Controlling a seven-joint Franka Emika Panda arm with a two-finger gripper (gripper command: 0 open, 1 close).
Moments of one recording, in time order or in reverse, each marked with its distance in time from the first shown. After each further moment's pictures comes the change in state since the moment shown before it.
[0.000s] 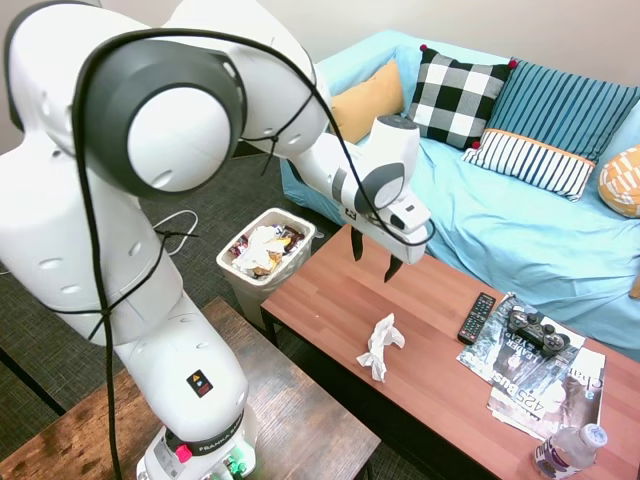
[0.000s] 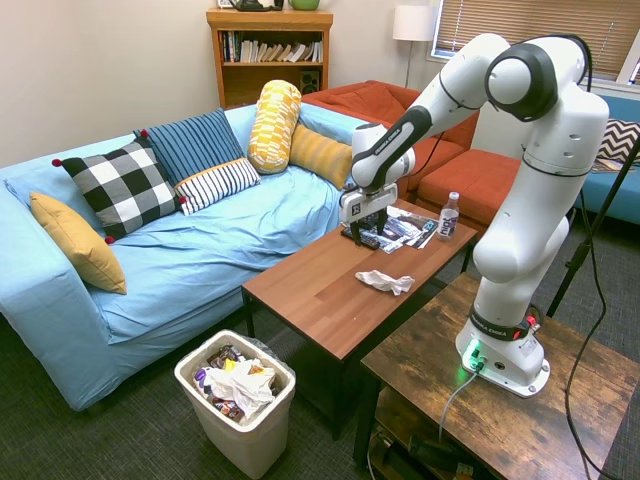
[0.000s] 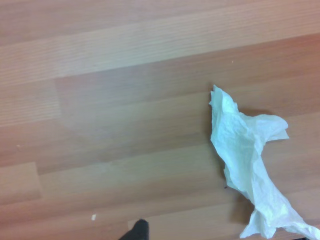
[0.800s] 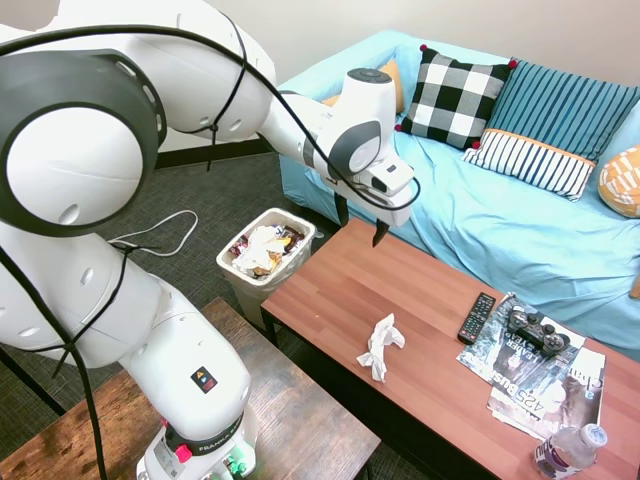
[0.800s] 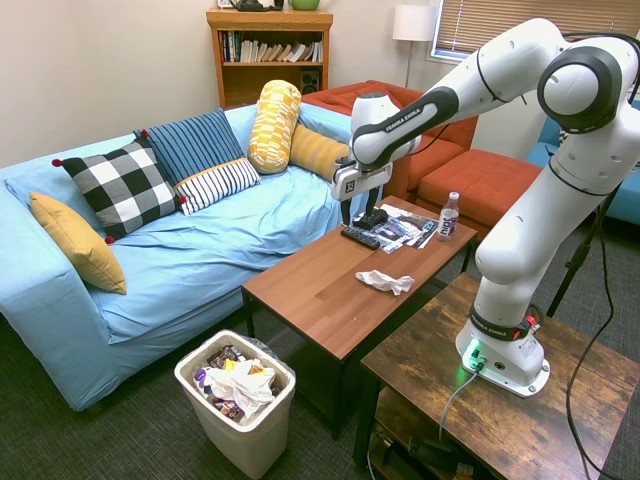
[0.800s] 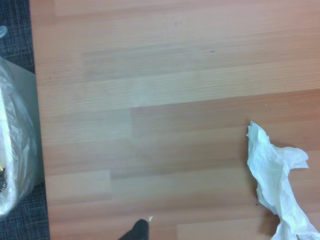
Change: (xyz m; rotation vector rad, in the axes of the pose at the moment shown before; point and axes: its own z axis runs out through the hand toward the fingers) arm -0.057 -0.007 -0.104 0.137 0.077 -0.079
